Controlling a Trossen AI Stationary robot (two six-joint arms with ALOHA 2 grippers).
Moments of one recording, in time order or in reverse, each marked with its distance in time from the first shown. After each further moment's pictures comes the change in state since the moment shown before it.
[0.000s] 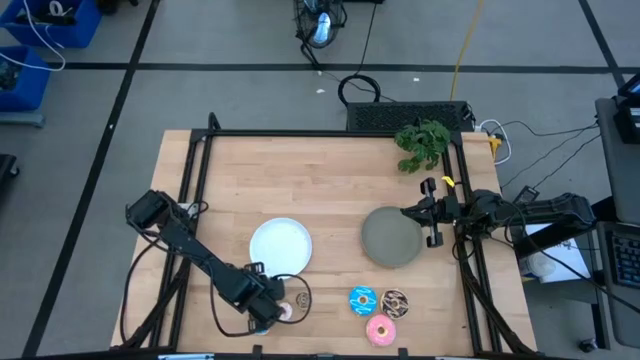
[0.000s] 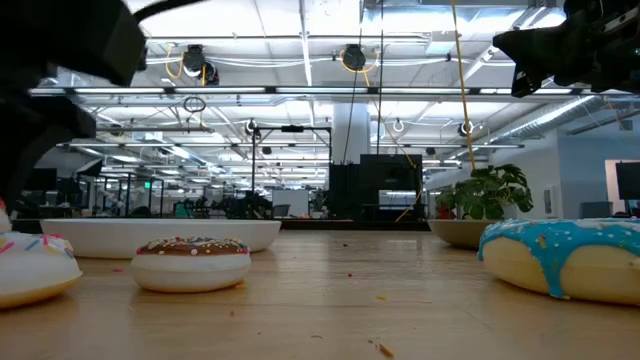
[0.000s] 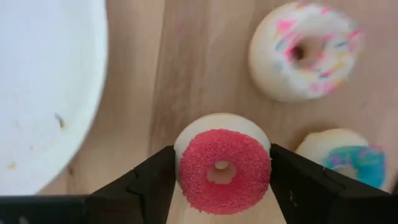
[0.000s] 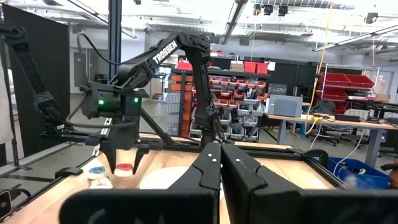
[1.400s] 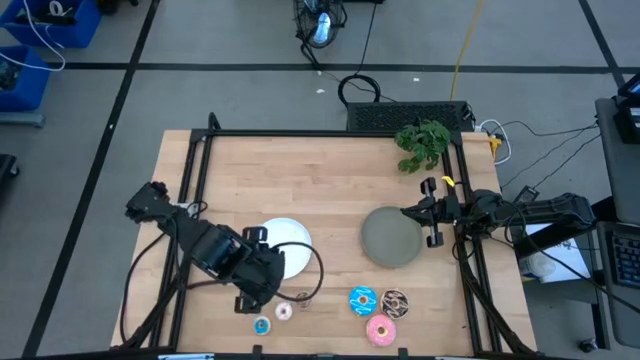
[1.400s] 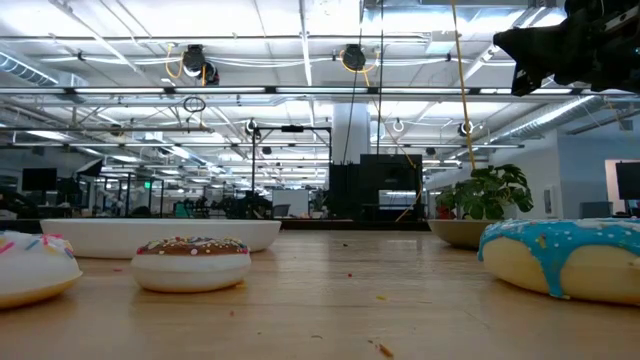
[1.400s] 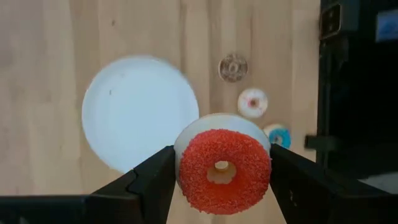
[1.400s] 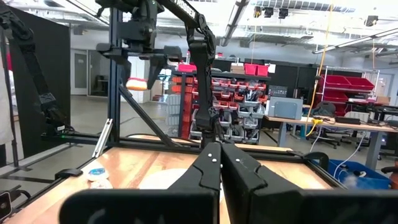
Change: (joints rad) left arm 0.108 -0.046 0.831 -0.786 -0.092 0.300; right arm 0.000 0.000 0.000 0.008 -0.004 -0.004
